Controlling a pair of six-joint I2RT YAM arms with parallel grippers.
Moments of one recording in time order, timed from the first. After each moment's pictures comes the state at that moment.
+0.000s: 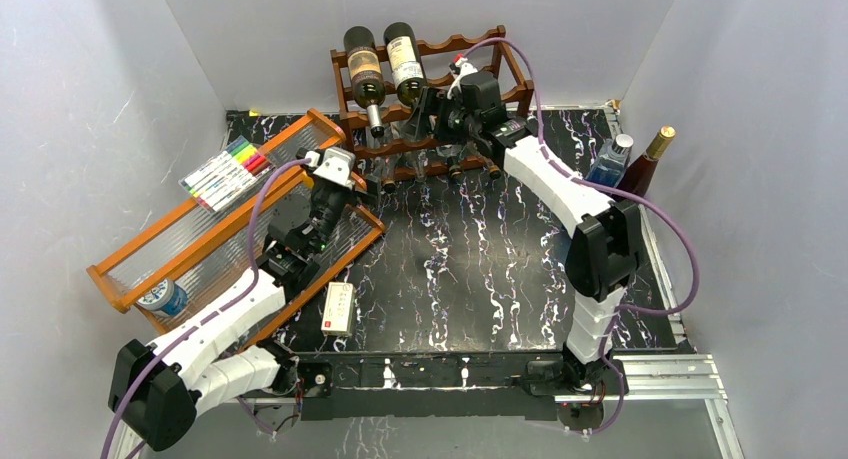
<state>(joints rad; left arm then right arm) -0.60 1.01 0.70 0.50 -0.20 0.21 0.55 1.85 1.75 -0.30 -0.23 0.54</state>
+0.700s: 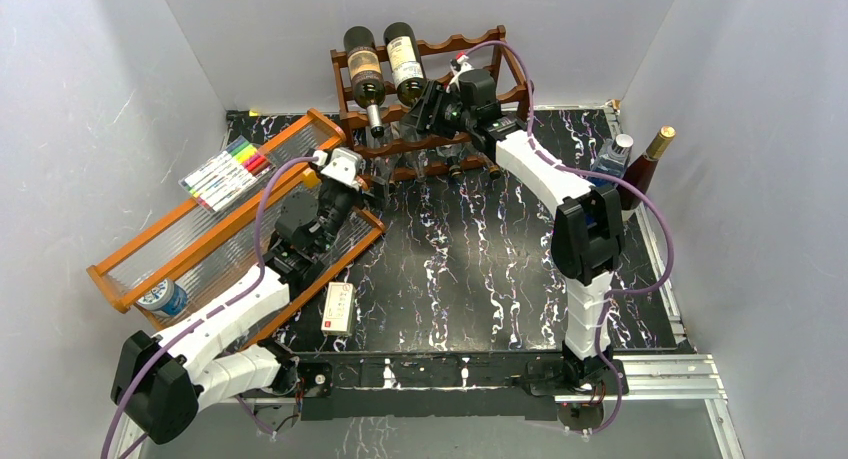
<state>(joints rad) -0.61 1.04 0.70 0.50 -0.16 0.16 0.52 2.01 1.82 -0.17 -0.31 0.68</state>
